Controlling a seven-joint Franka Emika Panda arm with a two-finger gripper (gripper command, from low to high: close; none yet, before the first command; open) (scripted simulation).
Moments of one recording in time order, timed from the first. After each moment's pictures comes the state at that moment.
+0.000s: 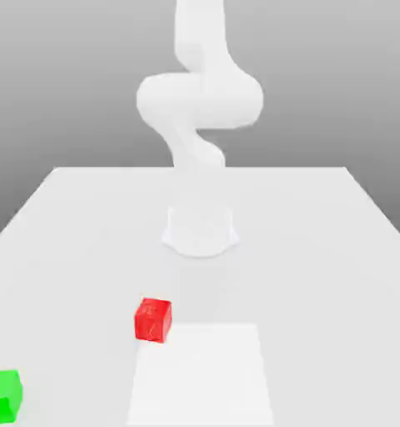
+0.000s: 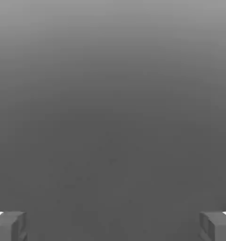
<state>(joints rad) -0.02 -0.74 0.00 -2.37 -0.01 2.35 0.81</state>
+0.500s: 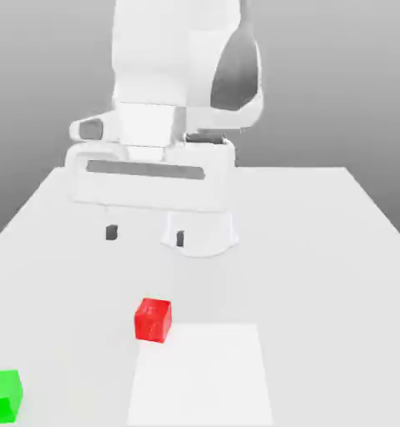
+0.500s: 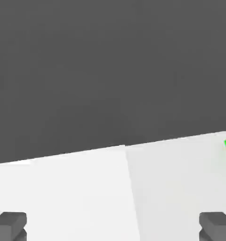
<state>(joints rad) -0.13 -0.28 -0.08 -2.86 -0.06 2.72 0.82</state>
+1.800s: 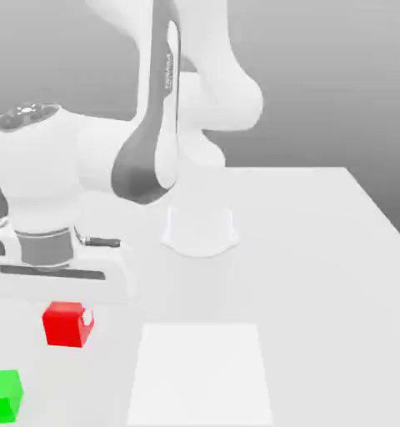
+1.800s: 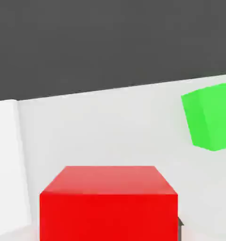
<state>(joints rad) -0.35 0.16 -0.11 -2.43 0.05 2.59 0.37</state>
